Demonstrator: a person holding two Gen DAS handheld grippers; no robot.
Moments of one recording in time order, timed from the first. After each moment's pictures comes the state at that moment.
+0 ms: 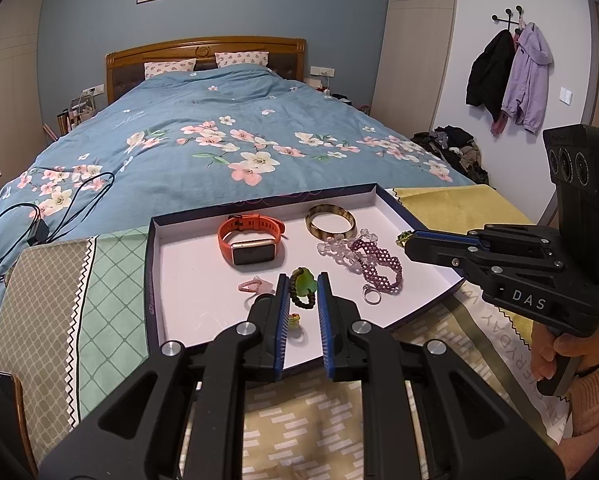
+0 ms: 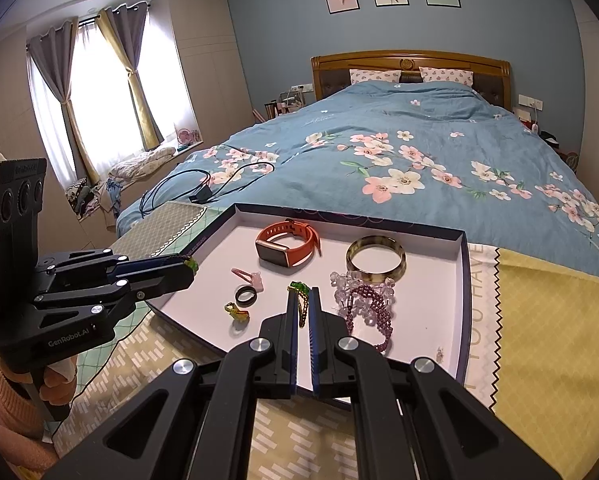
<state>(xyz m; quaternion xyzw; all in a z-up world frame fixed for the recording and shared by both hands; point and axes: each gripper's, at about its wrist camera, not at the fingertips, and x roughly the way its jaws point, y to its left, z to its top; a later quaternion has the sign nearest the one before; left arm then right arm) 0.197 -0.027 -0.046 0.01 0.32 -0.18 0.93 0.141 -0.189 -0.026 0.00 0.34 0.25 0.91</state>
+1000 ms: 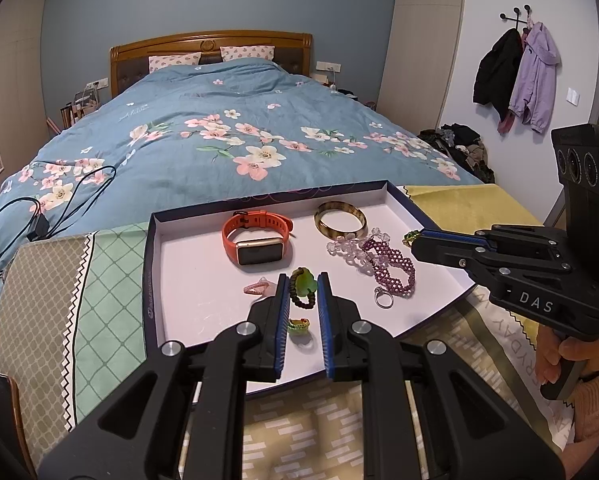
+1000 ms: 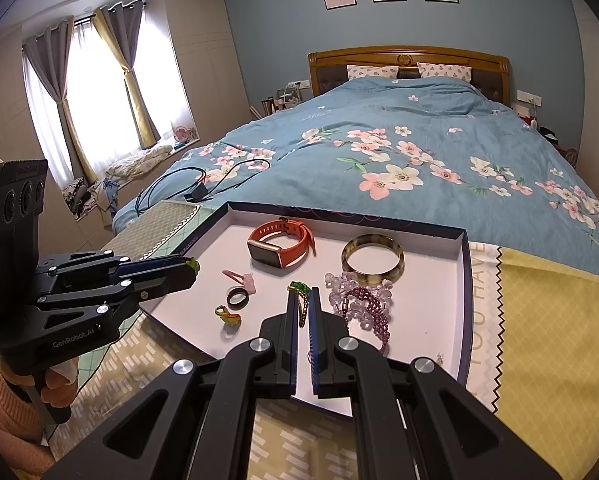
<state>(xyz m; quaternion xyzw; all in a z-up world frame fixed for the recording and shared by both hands) 0.211 -0.024 -0.056 0.01 0.33 -0.17 0.93 0.147 -0.188 -0.028 0.00 0.34 0.24 0.91</state>
